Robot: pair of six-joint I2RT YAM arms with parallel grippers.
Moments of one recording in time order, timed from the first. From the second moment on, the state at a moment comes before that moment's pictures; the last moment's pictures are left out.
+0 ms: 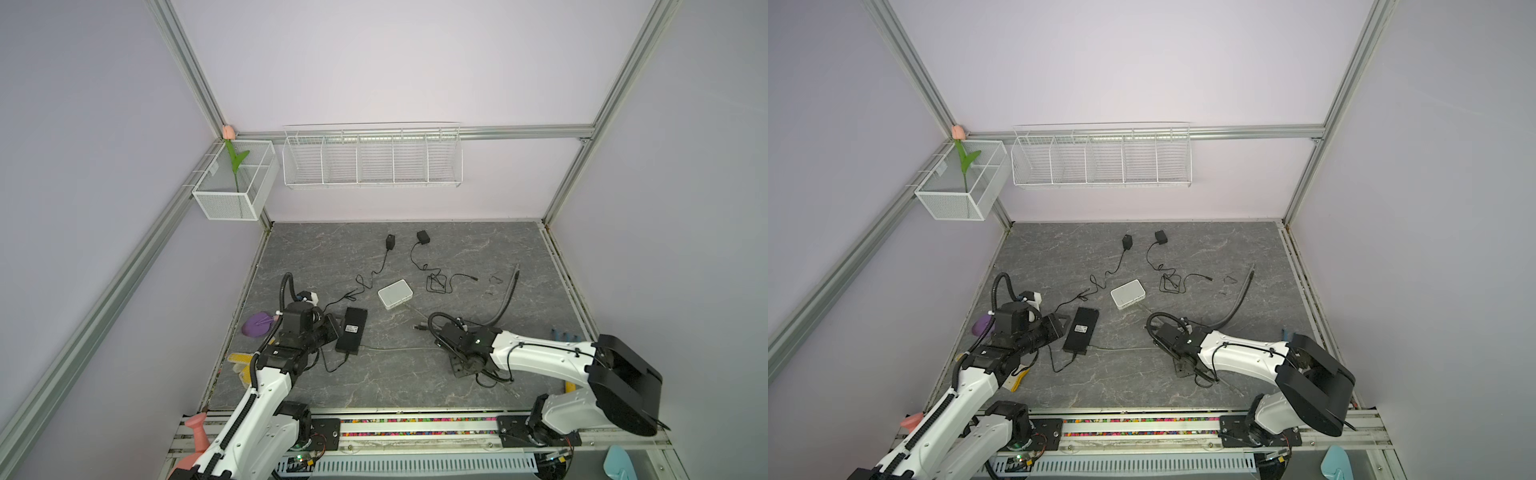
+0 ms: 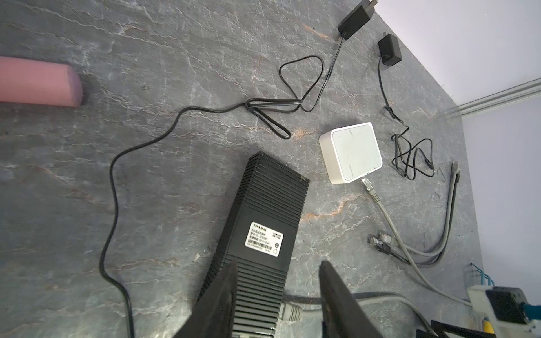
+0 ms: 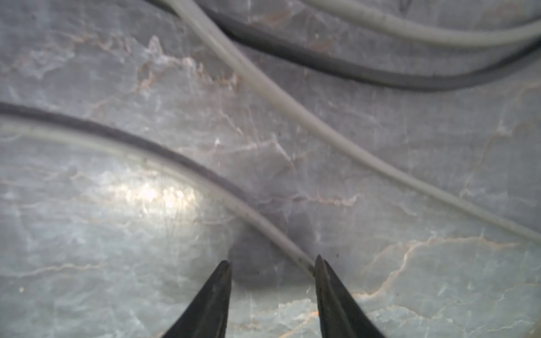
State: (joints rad) left arm -0.22 0.81 0.45 -0.36 0.22 -0.61; right arm 0.98 1.47 0.75 -0.76 0.26 0.72
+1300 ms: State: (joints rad) left arm -0.22 0.60 0.44 -0.40 0.33 -0.66; right arm 0.76 1.98 1.37 -0.60 0.06 0.07
